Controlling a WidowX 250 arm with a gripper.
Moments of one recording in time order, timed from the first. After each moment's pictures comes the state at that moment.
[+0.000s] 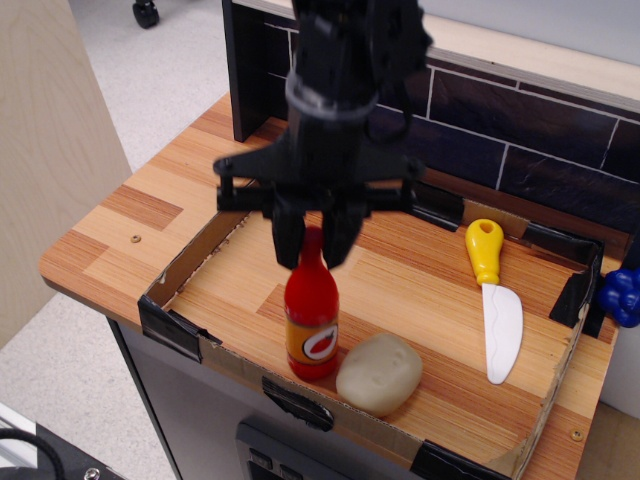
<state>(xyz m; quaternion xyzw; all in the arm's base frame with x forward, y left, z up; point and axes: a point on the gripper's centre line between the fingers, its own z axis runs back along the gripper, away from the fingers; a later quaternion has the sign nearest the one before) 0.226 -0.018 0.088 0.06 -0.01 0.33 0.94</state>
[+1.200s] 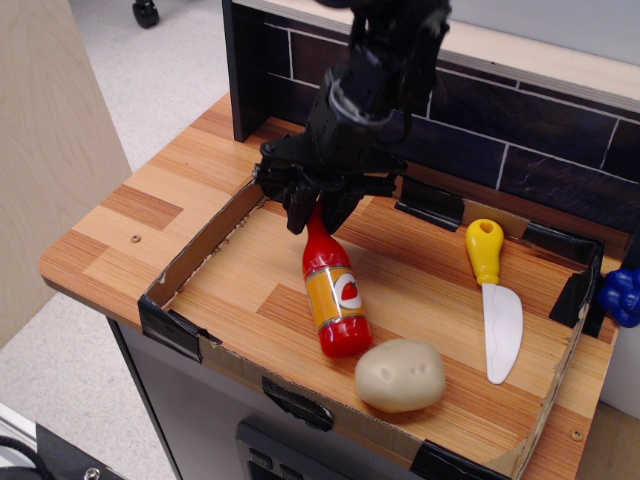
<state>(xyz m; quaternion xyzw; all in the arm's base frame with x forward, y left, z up) 0.300 0.018 0.022 0.18 -0.03 0.35 0.92</state>
